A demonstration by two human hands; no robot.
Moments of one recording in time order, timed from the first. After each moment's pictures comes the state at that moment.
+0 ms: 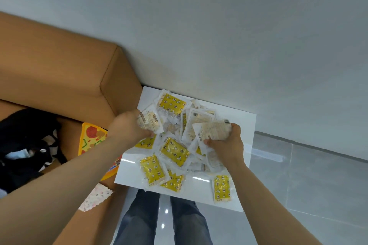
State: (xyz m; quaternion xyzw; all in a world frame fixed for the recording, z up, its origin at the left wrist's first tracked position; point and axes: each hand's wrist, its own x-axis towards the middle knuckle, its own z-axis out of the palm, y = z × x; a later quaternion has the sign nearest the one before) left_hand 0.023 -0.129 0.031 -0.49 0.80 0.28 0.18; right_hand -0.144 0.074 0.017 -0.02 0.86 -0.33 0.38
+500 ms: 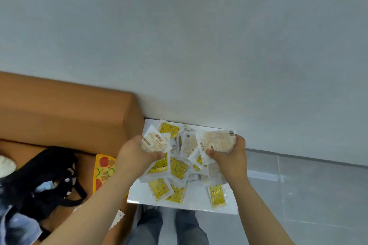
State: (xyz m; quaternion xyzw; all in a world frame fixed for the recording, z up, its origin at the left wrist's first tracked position) left_hand 0.042 -0.091 0.170 -0.52 0.74 0.42 0.07; right_hand -0.113 0.092 0.169 -0.01 0.85 -0.44 0.28
